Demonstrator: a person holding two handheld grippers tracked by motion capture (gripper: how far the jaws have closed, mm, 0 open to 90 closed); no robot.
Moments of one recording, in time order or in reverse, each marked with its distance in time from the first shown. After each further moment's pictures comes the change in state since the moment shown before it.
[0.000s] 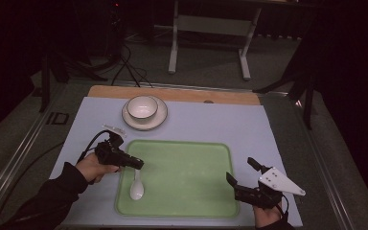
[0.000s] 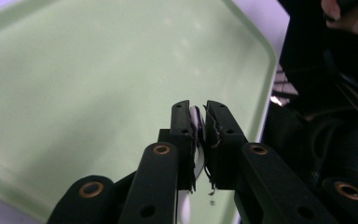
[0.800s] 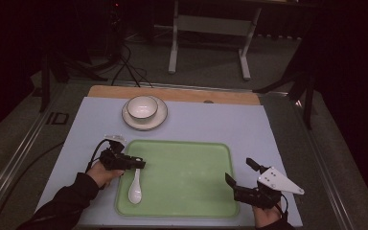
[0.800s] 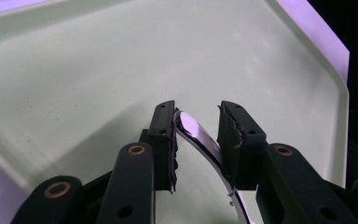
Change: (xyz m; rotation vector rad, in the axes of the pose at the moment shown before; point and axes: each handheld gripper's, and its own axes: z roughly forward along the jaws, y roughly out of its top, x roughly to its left) left arm 0.039 -0.034 0.037 -0.155 0.126 -0.078; right arm 0.000 0.000 0.002 0.012 0.020 -0.001
